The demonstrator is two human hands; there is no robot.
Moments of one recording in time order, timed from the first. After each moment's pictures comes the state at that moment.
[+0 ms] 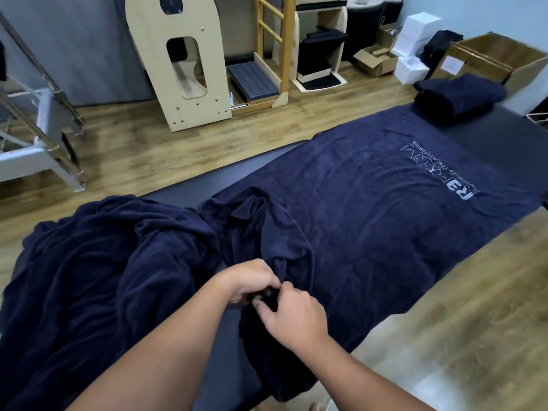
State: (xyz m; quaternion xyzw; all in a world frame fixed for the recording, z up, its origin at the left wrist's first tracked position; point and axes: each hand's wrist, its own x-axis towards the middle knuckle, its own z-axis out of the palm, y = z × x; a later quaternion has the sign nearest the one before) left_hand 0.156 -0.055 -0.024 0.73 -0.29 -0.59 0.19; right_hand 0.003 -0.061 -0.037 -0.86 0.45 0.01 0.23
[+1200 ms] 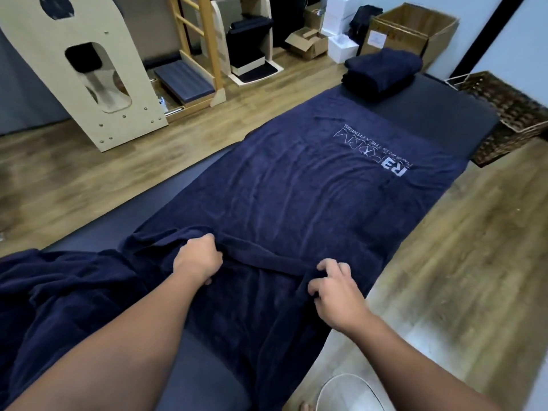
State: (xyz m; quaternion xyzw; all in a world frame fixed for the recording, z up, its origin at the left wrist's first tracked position) left_hand 0.173 -0.173 -0.042 0.88 -0.39 -0.28 0.01; right_hand -0.128 -0.204 -0.059 -0.85 0.47 0.06 0.20
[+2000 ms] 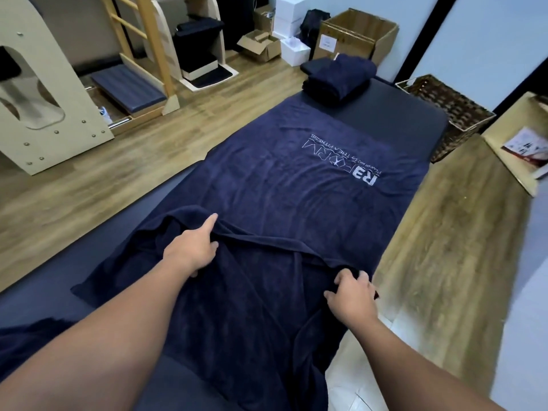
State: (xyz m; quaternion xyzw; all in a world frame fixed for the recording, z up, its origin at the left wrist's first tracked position) left_hand 0.196 -0.291 -0.052 0.80 -0.52 -0.29 0.00; right_hand -0.139 -0.274 -0.078 -0.59 0.77 0.04 0.25
